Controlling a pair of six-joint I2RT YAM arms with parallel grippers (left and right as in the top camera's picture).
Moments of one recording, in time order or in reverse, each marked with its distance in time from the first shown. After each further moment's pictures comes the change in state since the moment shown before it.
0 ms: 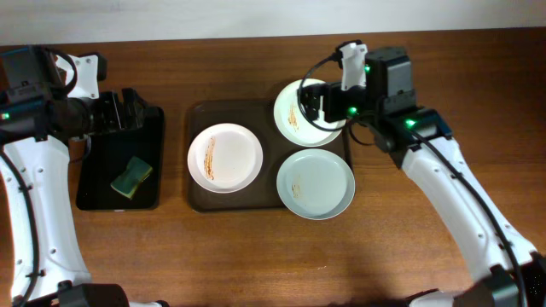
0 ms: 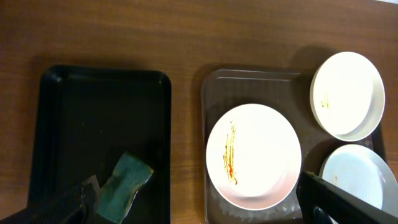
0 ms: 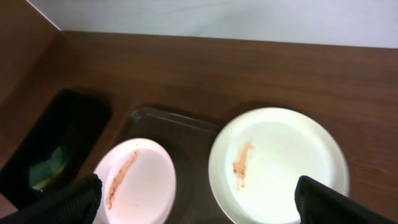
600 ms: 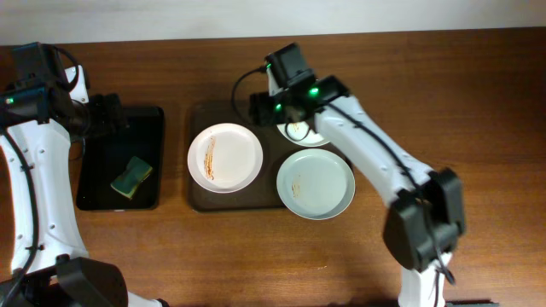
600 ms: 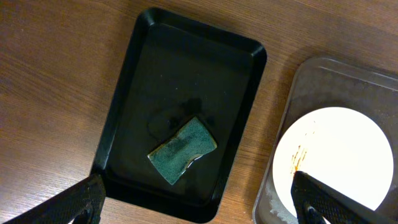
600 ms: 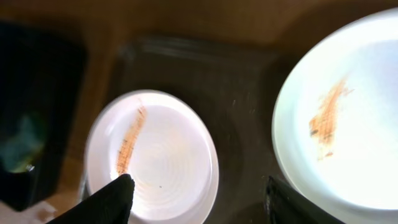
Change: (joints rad) left arm 0.000 0.093 0.051 -0.085 -0.331 -0.165; right arm 0.246 0.493 0.444 -0.367 0.147 0.182
